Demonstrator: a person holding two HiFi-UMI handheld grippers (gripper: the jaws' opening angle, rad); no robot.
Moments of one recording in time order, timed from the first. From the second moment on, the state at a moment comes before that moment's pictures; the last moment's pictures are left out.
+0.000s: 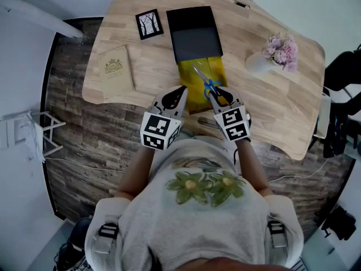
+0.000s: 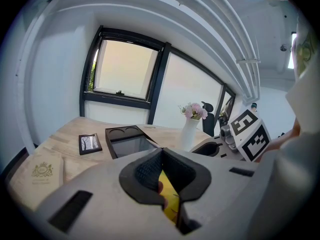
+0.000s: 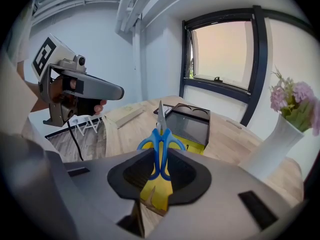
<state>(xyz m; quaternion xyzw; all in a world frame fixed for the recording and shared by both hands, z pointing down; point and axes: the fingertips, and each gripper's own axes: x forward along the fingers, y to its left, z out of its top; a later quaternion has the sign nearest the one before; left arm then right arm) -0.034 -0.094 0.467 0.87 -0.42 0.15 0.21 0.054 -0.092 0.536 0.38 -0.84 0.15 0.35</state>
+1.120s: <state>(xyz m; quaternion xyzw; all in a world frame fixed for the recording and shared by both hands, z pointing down) -0.034 -0.104 0.477 0.87 -0.42 0.15 0.22 0.052 -0.100 0.571 0.36 -0.84 0.16 0.38</state>
